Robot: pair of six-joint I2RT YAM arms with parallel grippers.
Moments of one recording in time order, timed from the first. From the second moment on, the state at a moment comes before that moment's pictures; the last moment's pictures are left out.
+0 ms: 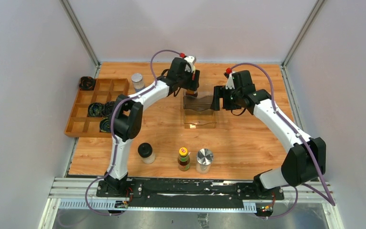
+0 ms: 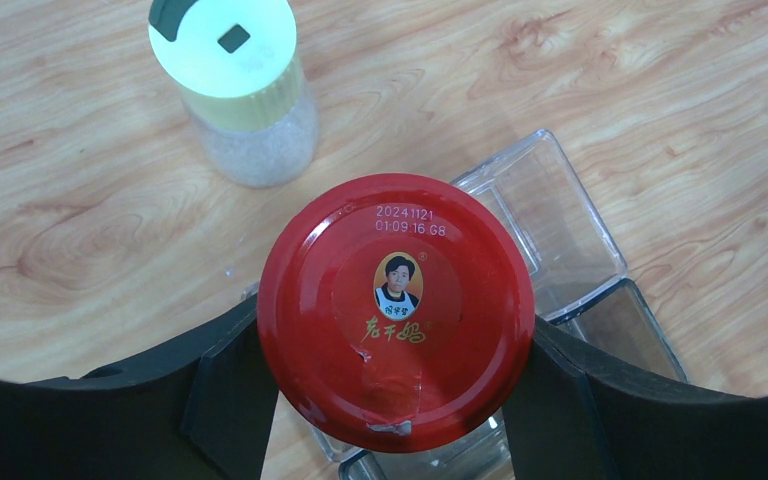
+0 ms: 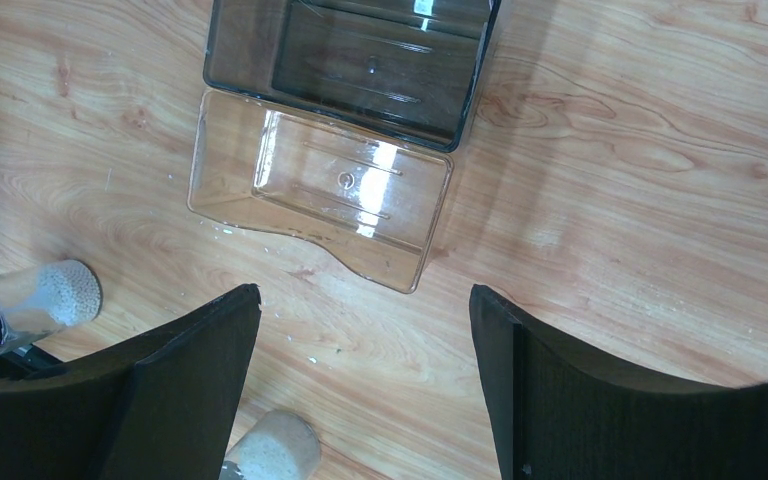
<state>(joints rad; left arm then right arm) -0.52 2.14 1.74 -0.14 0.08 -0.15 0.37 1.41 1.21 -0.60 -0.20 0.24</state>
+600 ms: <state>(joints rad) -0.52 2.16 1.71 -0.08 0.10 -0.17 0.37 1.43 1.21 -0.60 -0.20 0.24</state>
